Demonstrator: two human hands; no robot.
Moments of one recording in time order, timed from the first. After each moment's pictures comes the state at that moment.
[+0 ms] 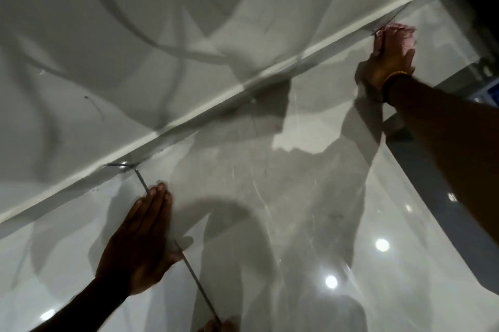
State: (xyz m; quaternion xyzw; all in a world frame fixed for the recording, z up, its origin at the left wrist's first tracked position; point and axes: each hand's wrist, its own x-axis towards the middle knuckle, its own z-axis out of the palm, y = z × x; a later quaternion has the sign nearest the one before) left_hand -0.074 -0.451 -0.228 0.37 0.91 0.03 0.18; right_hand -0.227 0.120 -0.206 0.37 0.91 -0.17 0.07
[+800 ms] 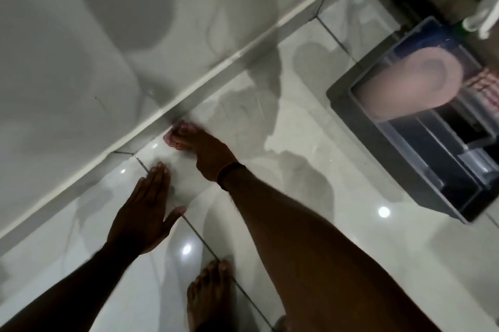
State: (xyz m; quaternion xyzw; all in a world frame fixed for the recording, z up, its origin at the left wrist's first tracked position) left_hand -0.080 -0.422 -0.153 0.32 0.91 0.01 0.27; right_hand -0.104 -0.187 -0.143 0.04 0.85 -0.50 0.15
